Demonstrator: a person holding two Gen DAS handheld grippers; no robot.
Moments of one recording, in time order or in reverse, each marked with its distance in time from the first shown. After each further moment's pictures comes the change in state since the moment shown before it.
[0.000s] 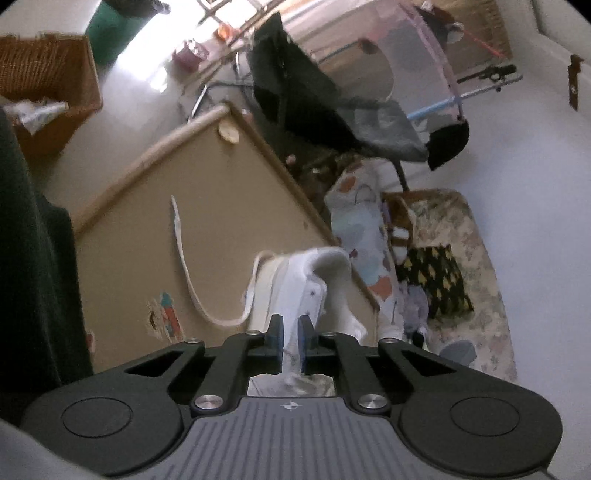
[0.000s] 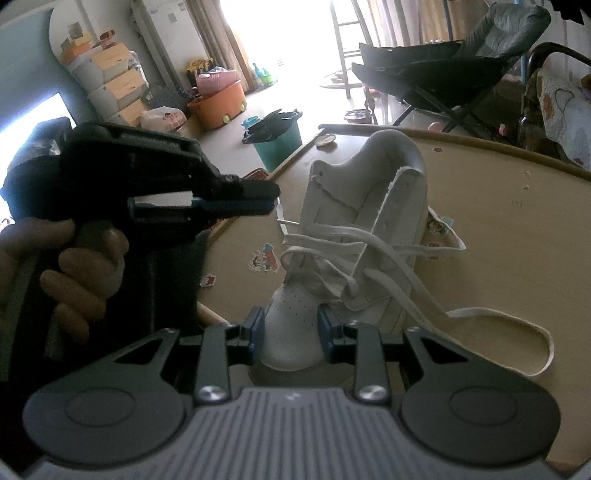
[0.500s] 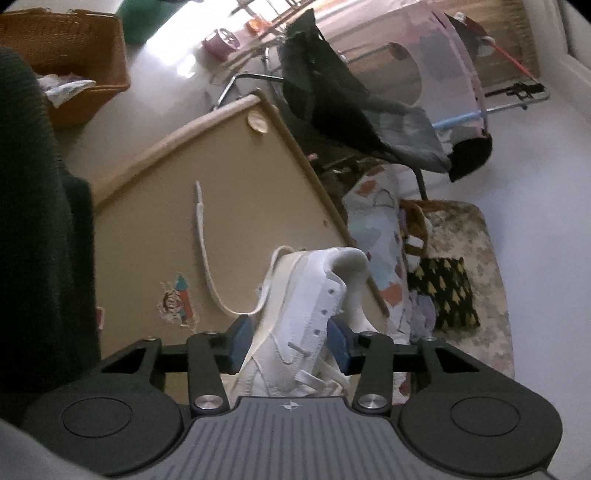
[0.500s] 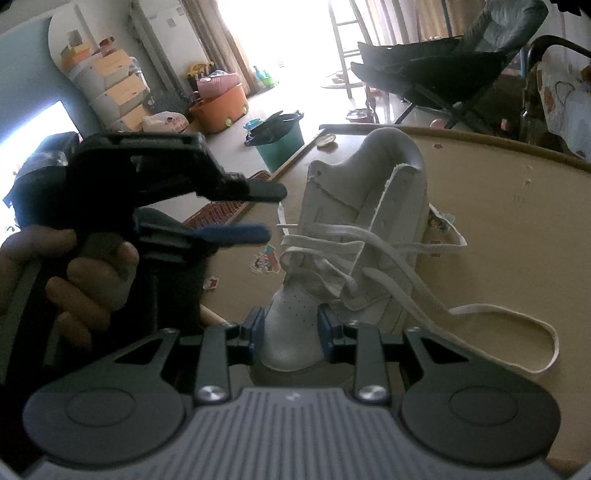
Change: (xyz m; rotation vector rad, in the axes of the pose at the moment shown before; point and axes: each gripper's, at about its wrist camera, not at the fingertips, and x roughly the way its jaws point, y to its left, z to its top) left arm 0.004 -0.003 -0.021 -0.083 -0.015 0.055; right arm -0.001 -0.006 -0.001 0.025 -0.005 0.022
